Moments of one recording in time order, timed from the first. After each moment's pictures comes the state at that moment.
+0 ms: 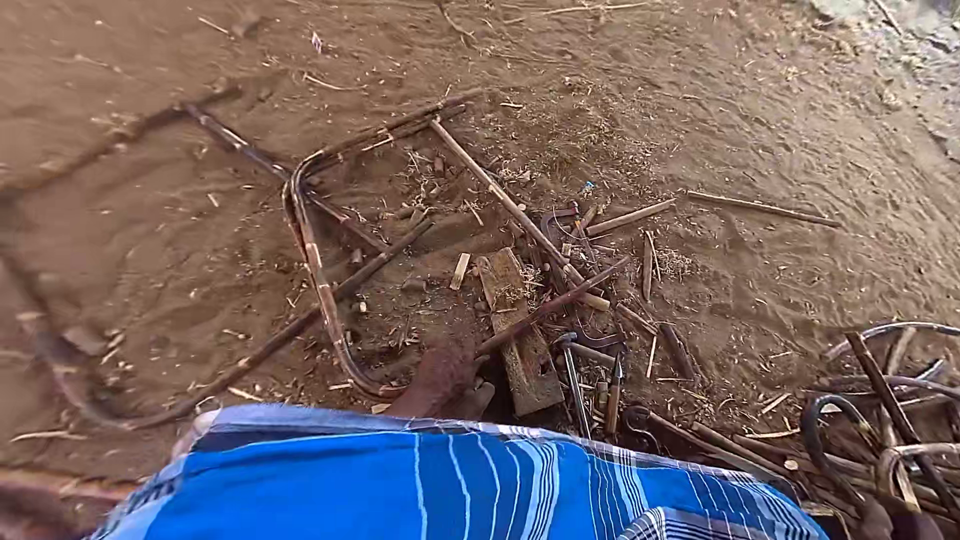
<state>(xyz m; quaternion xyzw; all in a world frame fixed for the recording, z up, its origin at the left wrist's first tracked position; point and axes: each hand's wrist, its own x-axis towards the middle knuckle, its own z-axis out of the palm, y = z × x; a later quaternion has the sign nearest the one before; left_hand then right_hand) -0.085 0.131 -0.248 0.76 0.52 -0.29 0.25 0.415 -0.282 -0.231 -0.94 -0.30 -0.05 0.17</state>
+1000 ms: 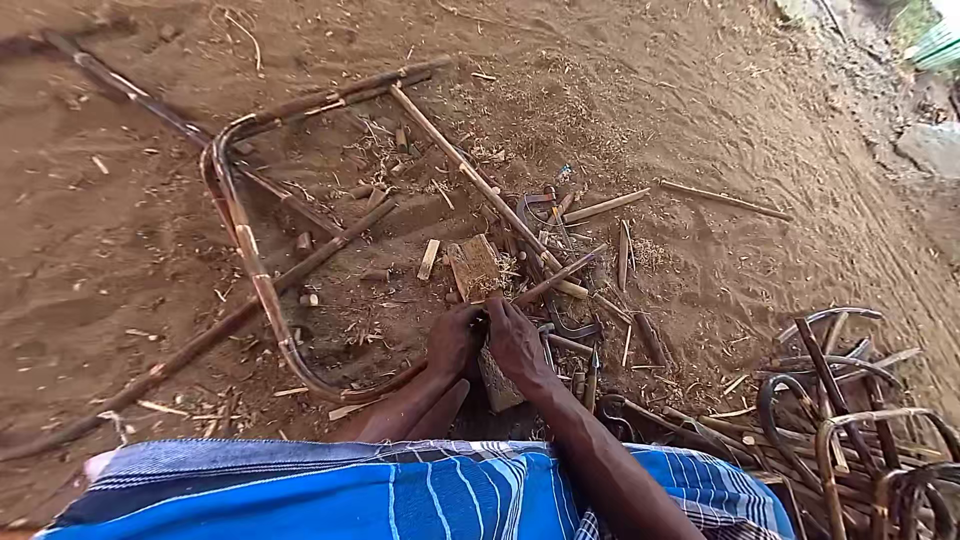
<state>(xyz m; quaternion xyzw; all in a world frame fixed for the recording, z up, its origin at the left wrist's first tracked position) -0.045 0.149 -0.329 0.76 0.52 0.21 0.33 0.082 0.107 -0.297 -0.68 -0.69 0.13 0.22</state>
